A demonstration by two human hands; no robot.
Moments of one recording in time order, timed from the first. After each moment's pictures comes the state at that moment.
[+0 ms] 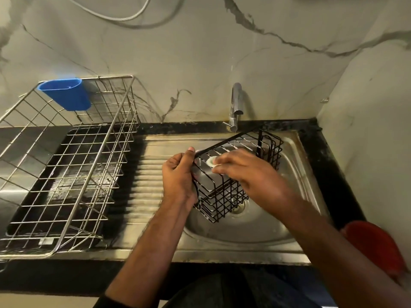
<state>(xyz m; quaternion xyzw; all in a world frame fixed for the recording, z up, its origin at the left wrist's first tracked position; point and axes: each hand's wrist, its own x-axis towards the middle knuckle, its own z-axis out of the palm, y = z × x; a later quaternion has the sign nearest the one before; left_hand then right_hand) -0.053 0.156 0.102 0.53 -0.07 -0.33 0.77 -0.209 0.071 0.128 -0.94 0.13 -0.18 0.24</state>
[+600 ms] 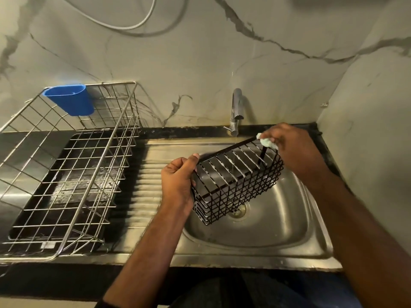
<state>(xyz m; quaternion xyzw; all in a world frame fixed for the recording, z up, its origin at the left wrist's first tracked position) -0.050 0.162 0.106 0.58 -0.08 -0.33 0.74 -0.227 -0.032 0.121 -0.90 0.32 -0.23 0.18</state>
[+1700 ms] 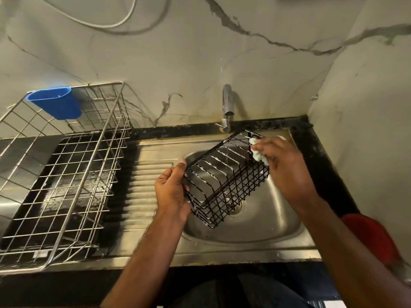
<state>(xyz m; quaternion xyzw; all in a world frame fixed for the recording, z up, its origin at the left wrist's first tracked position) -0.054 0.165 0.086 0.55 0.03 -0.34 0.76 -0.243 0.022 0.099 -0.84 0.31 -0.37 0.24</state>
